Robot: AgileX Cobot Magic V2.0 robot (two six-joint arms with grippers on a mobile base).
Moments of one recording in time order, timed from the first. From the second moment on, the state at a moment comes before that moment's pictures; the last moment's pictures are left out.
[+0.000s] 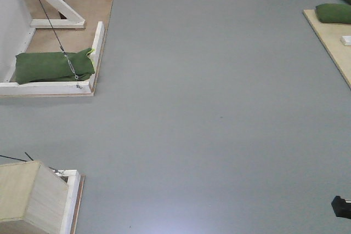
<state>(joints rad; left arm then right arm) -0.01 -0.01 0.03 0.01 0.13 -0.09 -0.11 -0.01 0.03 0.02 0.31 -0.05</state>
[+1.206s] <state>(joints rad) -0.01 -0.01 0.03 0.01 0.13 -0.09 -0.11 -0.01 0.03 0.02 0.31 -0.05</state>
